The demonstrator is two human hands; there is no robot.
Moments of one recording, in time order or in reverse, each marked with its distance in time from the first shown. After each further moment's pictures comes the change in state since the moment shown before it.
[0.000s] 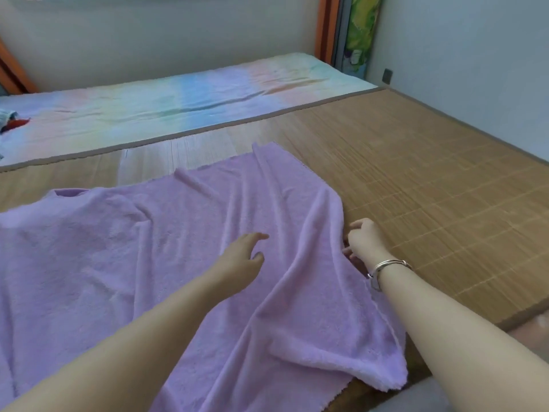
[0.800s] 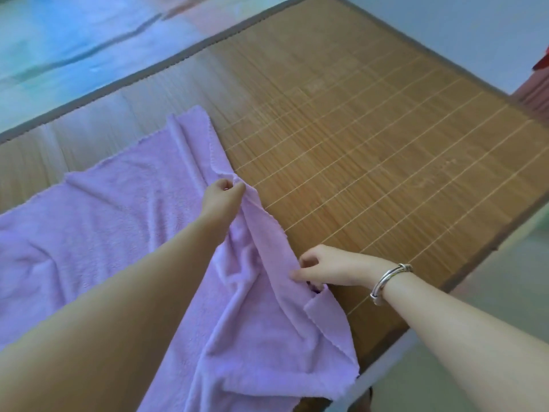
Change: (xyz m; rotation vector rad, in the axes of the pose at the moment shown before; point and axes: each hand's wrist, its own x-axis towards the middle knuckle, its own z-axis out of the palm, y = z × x) left_hand 0.157 0.090 0.023 -0.537 0.054 -0.347; right_hand -0.005 0.008 -0.060 -0.404 -0.813 0.016
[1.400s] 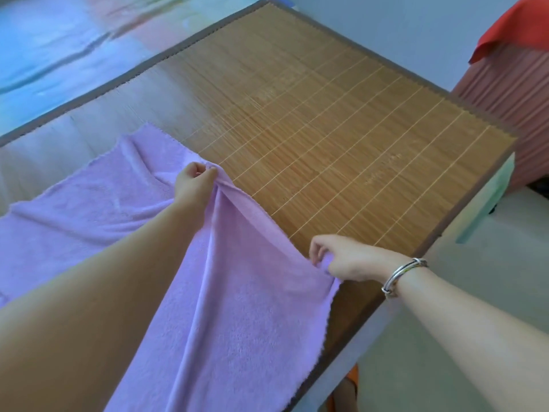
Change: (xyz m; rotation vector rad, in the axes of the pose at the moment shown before) left_hand 0.017 0.041 0.046 -0.084 0.048 0.077; right_hand -0.053 0.055 -0.047 -0.060 0.240 0.128
